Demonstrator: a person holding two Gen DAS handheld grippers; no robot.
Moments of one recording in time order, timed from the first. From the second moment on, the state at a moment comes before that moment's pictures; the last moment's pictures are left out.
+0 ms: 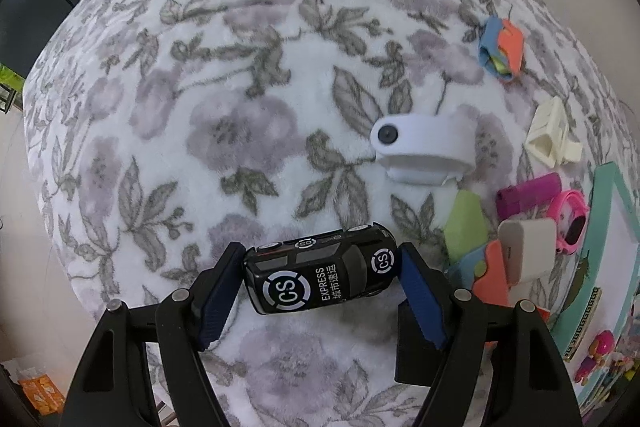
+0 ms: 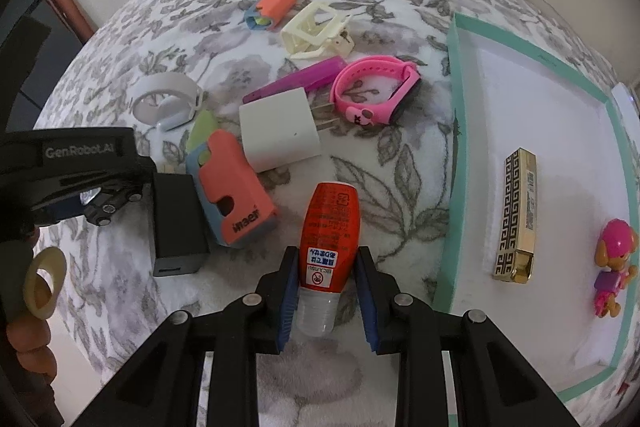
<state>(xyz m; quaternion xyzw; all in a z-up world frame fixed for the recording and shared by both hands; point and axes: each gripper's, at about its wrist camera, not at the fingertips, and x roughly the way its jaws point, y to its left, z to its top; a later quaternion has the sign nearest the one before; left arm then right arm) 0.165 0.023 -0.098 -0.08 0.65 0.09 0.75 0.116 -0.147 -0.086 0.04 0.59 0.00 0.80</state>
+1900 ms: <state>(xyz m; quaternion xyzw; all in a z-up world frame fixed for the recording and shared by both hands) 0.103 -0.198 -0.051 0.01 0.63 -0.15 0.76 0.033 -0.335 -0.071 0.23 0.54 -0.26 0.77</state>
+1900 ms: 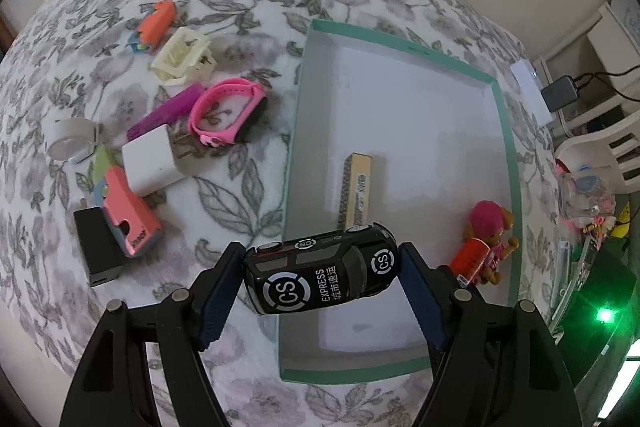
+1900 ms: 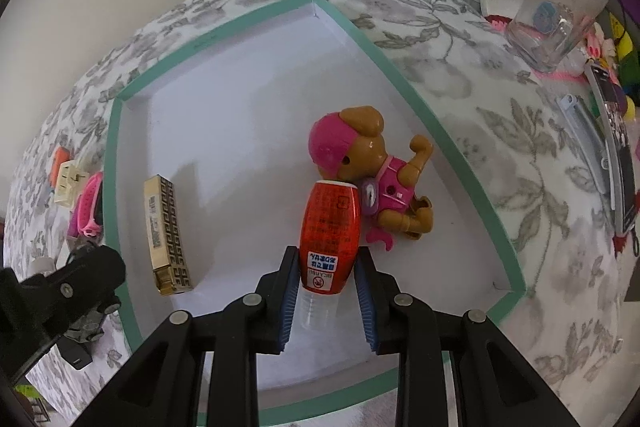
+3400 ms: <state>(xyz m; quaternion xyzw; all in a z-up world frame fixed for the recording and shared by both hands) 0.128 -0.151 -0.051 0.03 0.63 -0.01 0.78 0.040 -0.326 -0.049 0.17 0.50 -0.30 0.80</state>
